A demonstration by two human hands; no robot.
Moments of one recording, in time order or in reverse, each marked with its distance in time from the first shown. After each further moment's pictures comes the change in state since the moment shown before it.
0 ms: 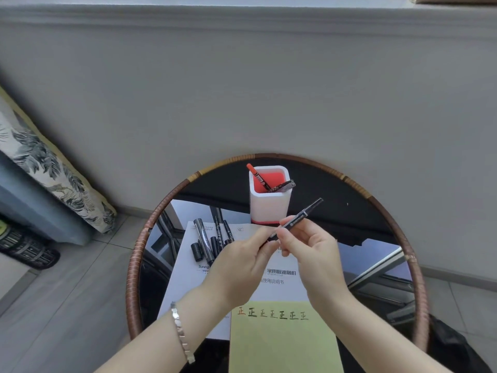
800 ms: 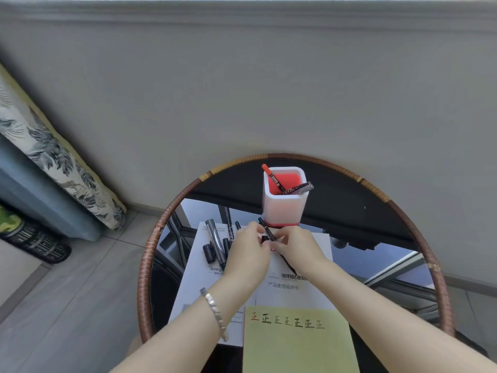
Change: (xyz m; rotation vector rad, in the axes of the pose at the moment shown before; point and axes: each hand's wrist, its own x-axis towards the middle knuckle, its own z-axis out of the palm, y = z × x) left_hand 0.031 -0.027 0.013 -0.029 0.151 -0.569; right_hand 0.077 0.077 0.006 -0.973 -0.225 0.193
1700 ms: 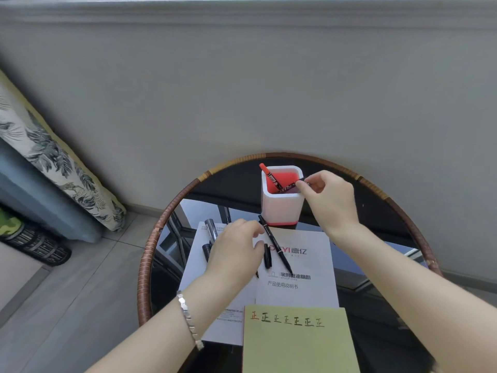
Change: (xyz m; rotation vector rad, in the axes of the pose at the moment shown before) left_hand -0.009 0.003 -0.030 0.254 -0.022 0.211; right_hand 0.004 -0.024 -0.074 0.190 0.575 -0.186
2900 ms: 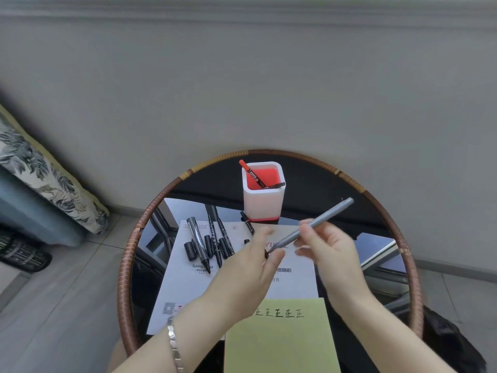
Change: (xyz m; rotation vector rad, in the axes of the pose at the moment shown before) left_hand -0.037 0.034 0.015 -0.105 -0.193 0.206; right_hand -0.093 -0.003 -0.042 0.669 -0.160 0.393
